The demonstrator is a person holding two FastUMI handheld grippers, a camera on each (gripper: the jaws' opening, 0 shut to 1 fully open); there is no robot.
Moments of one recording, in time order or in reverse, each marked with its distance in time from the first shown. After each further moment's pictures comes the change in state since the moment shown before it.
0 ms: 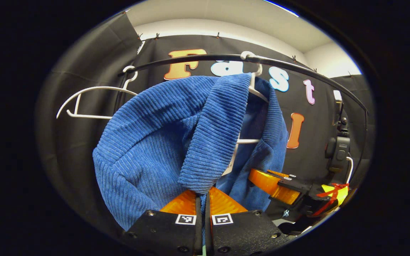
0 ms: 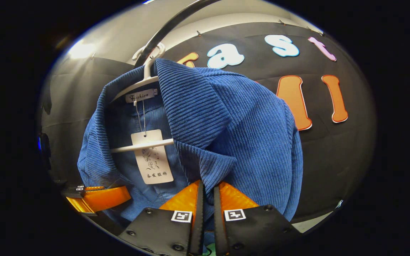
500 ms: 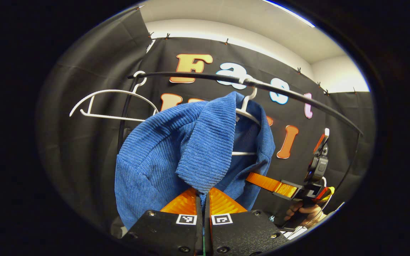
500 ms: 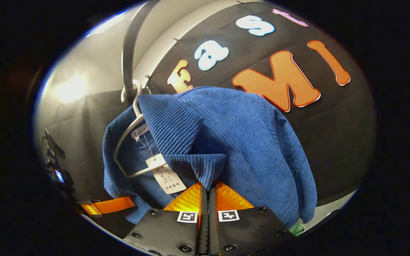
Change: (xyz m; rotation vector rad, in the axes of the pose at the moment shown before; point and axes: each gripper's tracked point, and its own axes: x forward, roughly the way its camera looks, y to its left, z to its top) left arm -0.055 -0.008 0.037 -0.111 -0.028 0.016; right arm -0.033 -0.011 0.030 0.357 0.026 0.254
